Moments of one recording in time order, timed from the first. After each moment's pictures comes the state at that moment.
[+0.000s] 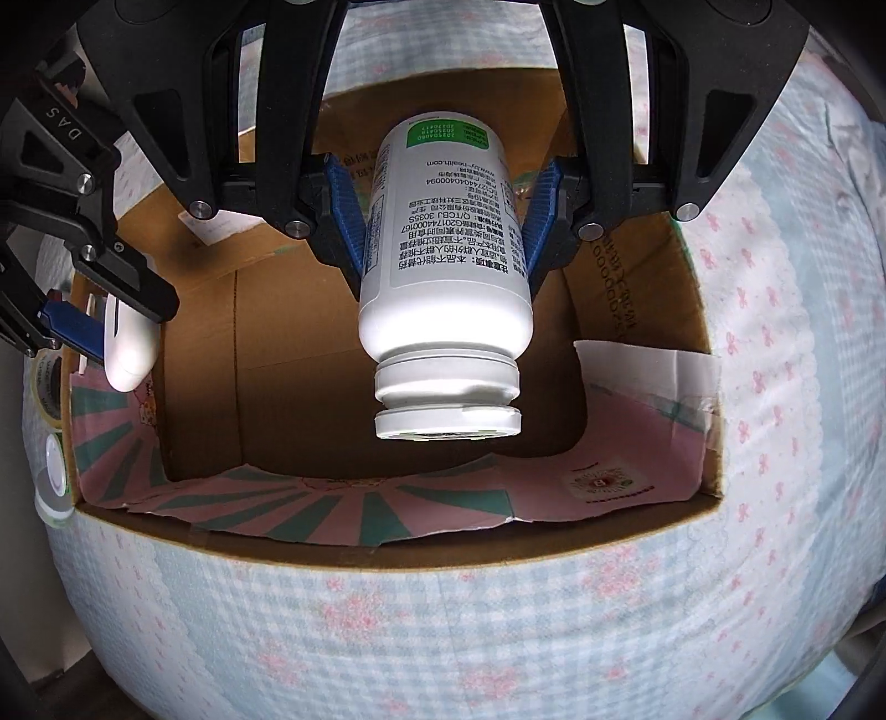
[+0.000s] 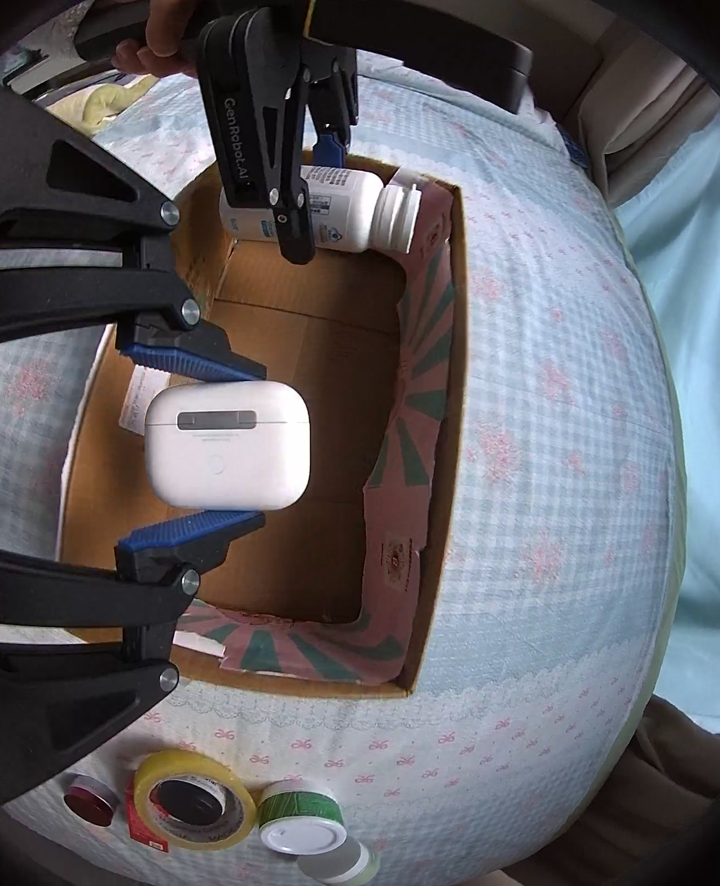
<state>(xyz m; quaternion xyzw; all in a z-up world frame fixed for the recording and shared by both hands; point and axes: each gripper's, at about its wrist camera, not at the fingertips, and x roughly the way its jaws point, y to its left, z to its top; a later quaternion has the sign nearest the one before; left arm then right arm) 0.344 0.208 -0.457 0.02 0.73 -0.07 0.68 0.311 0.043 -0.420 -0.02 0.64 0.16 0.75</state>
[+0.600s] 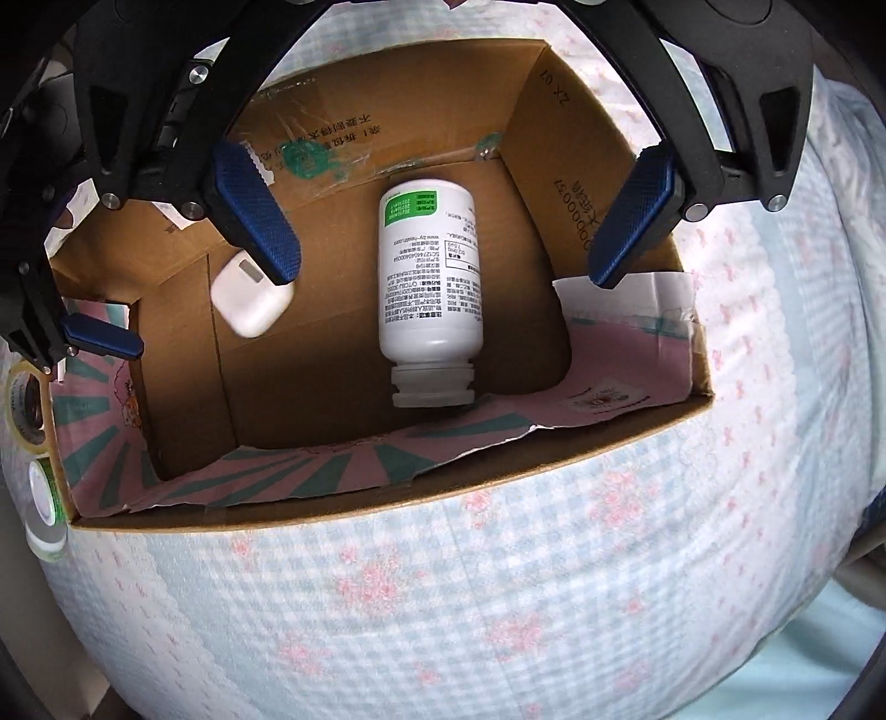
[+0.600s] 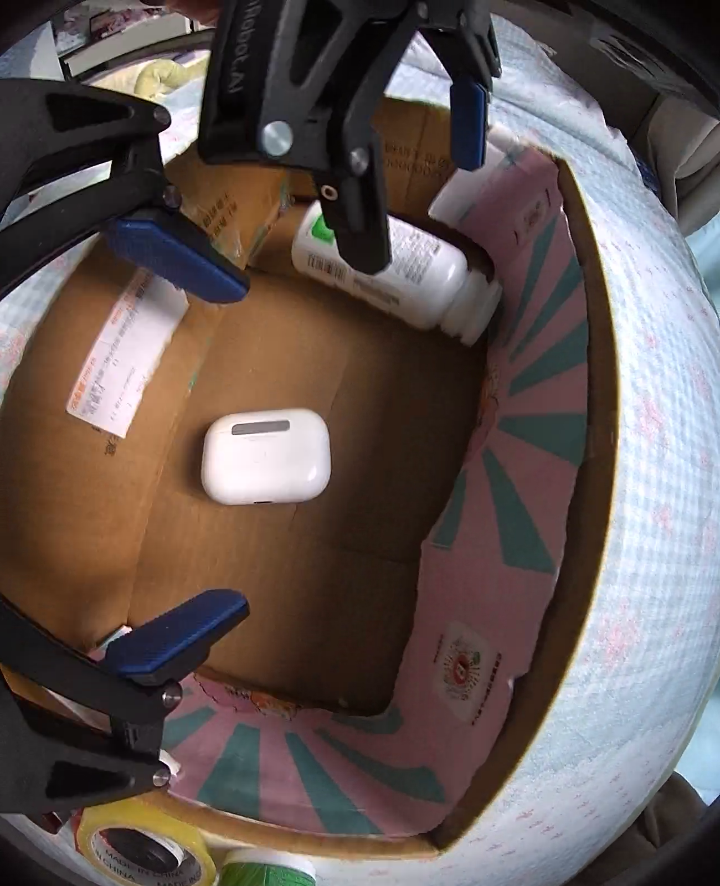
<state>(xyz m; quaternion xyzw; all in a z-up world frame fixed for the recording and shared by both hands) 0.349 0.190 -0.449 0.09 0.69 -0.07 0.71 0.300 0.045 -0.463 -0.04 0.66 0.20 0.72</state>
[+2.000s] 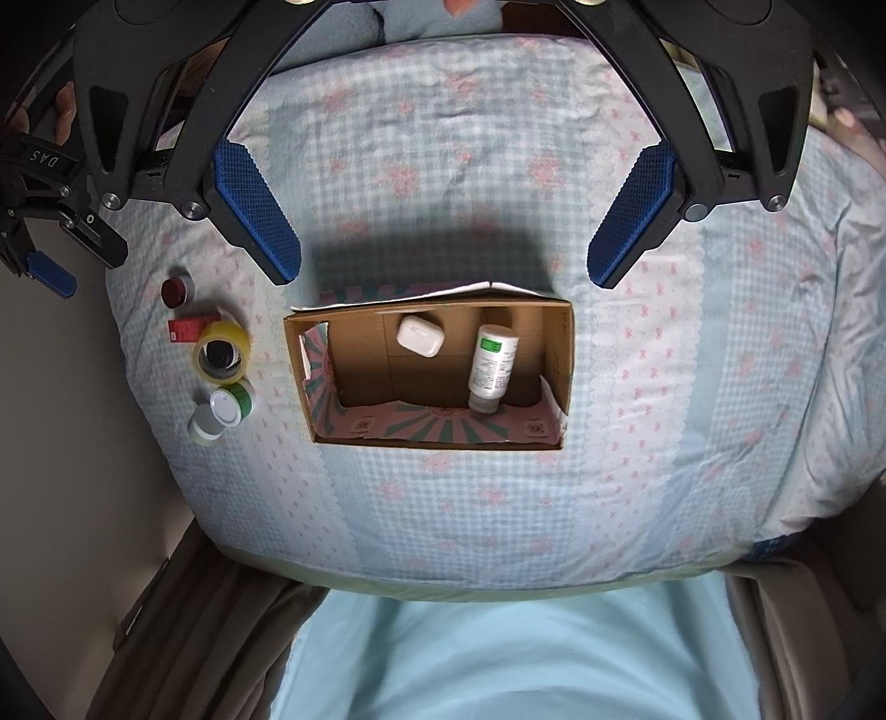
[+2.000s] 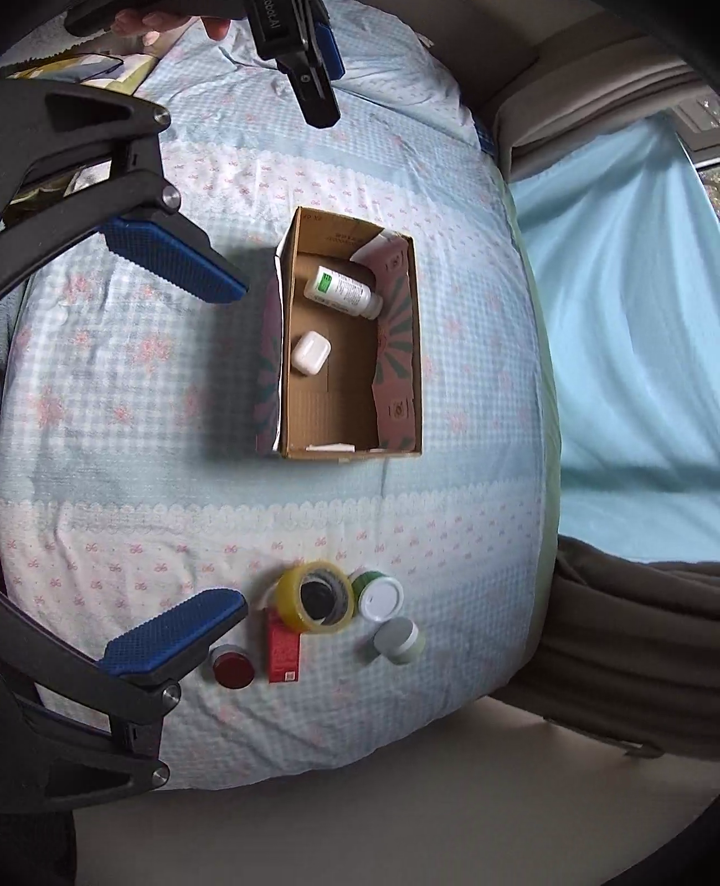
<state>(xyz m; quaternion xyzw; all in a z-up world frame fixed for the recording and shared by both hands) 0.144 0.179 -0.185 -0.03 0.55 -0.04 0.83 0.111 -0.078 -0.203 0.01 0.53 0.01 0.85</state>
